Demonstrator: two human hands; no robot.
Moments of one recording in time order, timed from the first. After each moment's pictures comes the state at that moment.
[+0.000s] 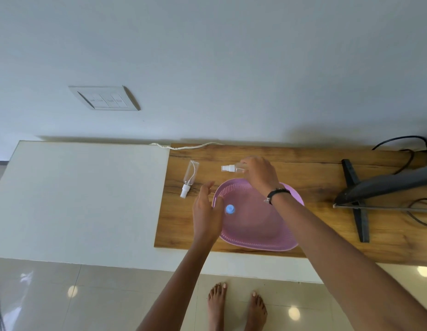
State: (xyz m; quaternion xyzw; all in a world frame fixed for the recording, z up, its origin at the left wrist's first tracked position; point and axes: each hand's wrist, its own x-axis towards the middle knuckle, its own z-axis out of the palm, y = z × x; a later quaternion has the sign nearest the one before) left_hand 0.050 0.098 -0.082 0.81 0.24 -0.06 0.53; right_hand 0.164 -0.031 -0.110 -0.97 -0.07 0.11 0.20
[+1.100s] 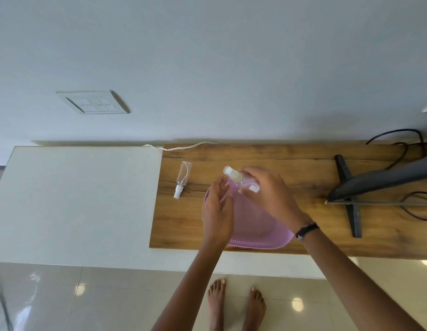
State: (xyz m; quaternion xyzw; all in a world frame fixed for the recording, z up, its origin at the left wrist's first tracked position) left_hand 0.053 0.057 -0.045 0.74 0.21 -0.06 0.64; right_hand 0.114 -0.076 -0.076 -0.91 -0.14 0.07 0.39
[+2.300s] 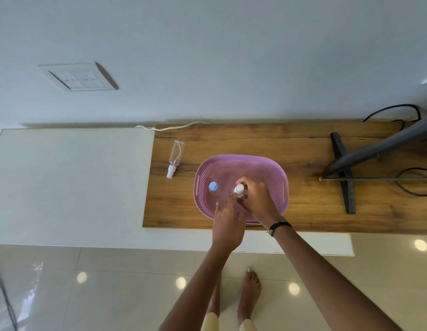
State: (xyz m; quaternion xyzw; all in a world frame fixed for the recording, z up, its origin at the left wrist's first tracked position) left_hand -0.006 0.022 -0.098 0.86 0.13 -0.22 0.45; right_hand 0.051 -0.073 -0.152 -0.91 -0.05 0.11 0.39
